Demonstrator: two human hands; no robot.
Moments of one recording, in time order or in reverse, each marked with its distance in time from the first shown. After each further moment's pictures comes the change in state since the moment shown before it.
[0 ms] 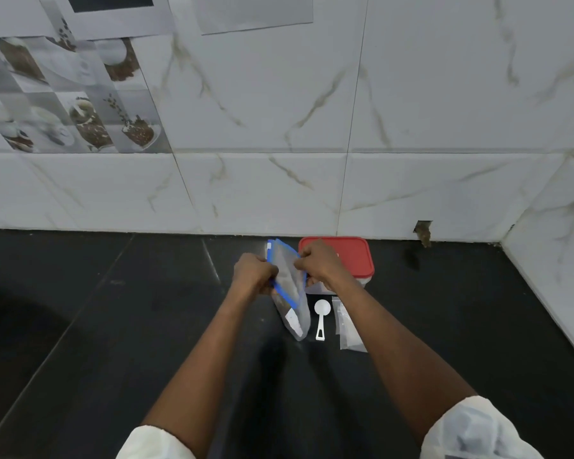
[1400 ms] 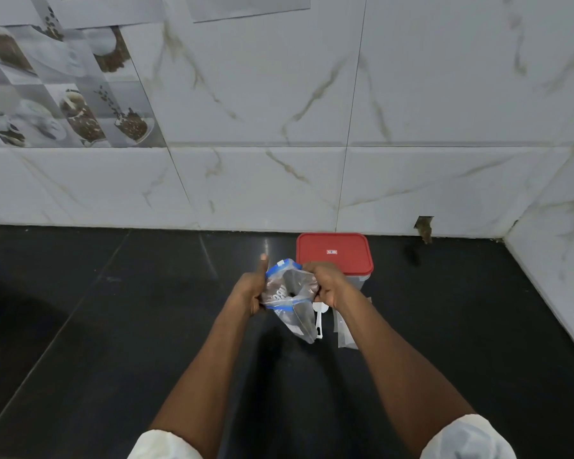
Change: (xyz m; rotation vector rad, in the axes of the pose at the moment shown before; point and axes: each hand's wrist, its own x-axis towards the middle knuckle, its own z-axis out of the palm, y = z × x) left_hand 0.035 -0.041 0.021 -0.352 -0.113 -0.250; right_hand -0.006 0.035 0.011 0.633 -0.088 0.413
